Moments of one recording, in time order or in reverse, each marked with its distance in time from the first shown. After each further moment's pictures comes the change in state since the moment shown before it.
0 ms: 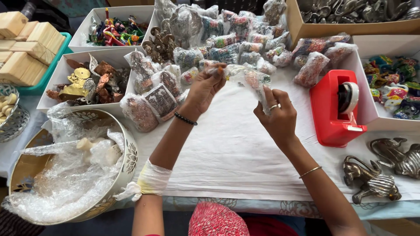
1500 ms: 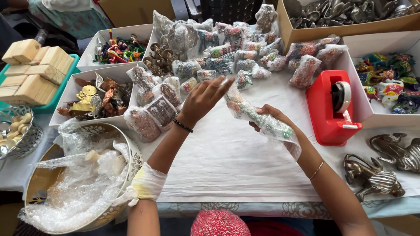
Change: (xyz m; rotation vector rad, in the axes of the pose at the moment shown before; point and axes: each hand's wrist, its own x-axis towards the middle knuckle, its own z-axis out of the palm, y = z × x) left_hand -0.007 0.014 -0.005 1.989 -0.208 1.527; right_hand -0.027 0.061 0.025 1.495 -0.583 1.653
